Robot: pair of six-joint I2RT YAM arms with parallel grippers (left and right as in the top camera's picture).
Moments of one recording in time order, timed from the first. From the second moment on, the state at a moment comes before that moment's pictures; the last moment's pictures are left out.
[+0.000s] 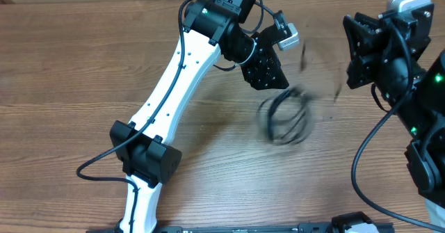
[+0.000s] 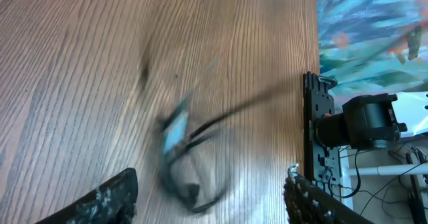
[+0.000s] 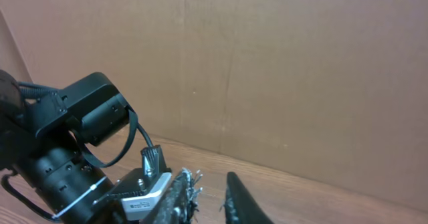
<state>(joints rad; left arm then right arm) -0.53 2.16 2.36 -1.39 0.81 0.55 0.20 1.08 1.58 -0.68 -0.12 -0.06</state>
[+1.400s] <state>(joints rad) -0.35 1.91 3.04 -1.61 0.22 -0.03 0.20 1.83 1.47 -1.02 -0.15 0.46</state>
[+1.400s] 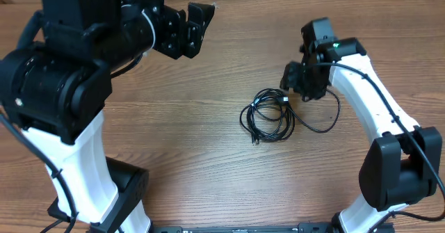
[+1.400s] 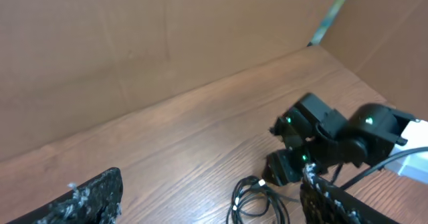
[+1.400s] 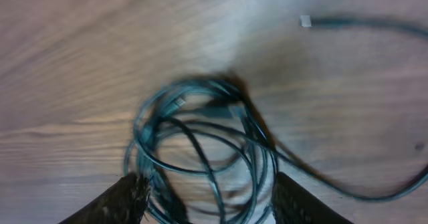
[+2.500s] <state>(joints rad) -0.35 1.92 3.04 -1.68 0.16 -0.04 0.35 1.82 1.19 -0.80 -0.21 0.41</state>
